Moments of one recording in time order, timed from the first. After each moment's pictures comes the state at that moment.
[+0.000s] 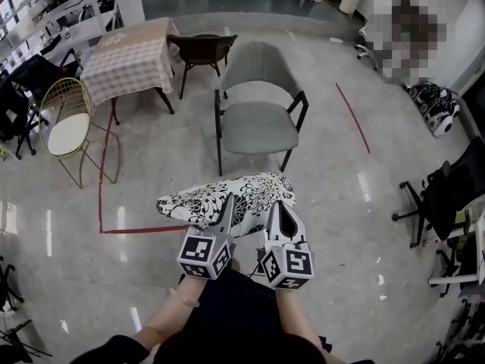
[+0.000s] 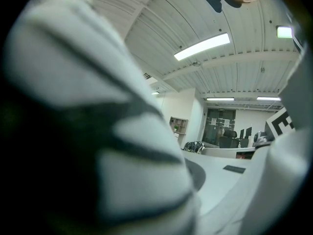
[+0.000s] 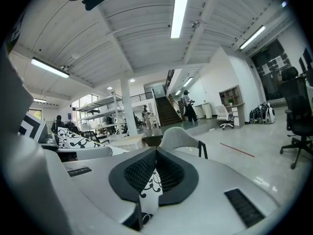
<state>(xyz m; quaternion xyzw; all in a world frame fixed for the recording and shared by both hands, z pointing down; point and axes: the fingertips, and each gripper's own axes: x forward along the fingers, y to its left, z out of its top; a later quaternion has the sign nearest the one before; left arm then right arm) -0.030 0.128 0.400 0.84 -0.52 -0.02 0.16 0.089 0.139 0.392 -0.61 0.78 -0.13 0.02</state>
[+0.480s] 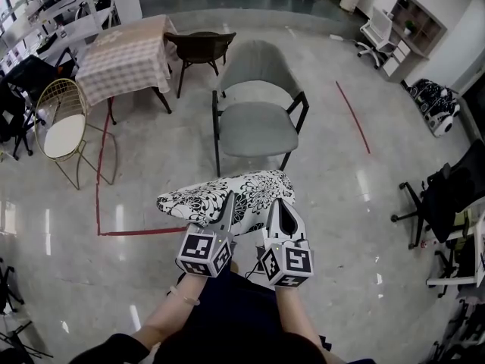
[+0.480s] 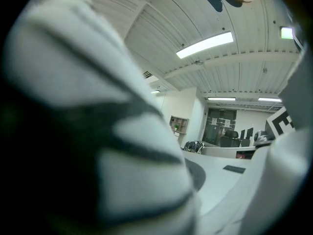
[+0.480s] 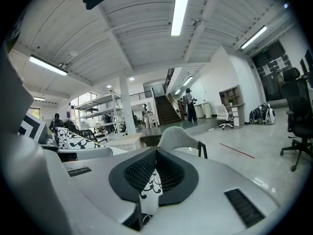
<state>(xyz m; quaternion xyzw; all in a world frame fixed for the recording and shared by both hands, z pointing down) -0.027 0.092 0.406 0.83 -0.52 -0.01 0.17 0.091 0.102 0.394 -0.61 0.78 -0.13 0.01</state>
